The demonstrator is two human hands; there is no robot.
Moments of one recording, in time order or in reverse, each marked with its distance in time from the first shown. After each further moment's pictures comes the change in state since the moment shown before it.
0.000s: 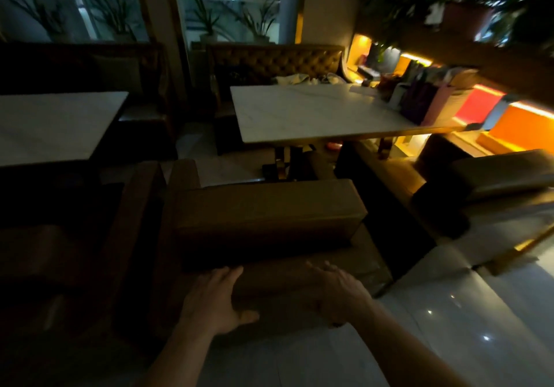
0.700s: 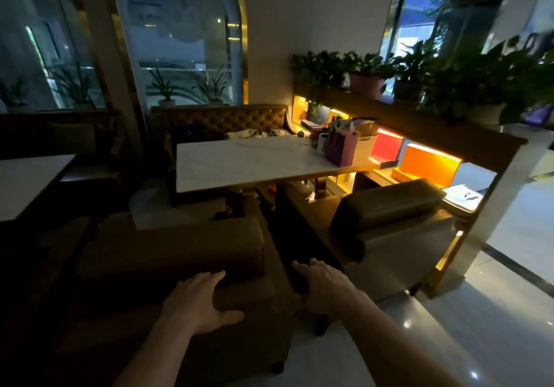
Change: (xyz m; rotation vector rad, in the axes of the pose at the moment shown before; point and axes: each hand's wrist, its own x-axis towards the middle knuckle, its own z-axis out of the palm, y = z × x) left_hand -0.072 0.277 -0.010 0.055 0.056 0.083; right_hand -0.160 0.237 -0.096 0.008 0.242 -0.031
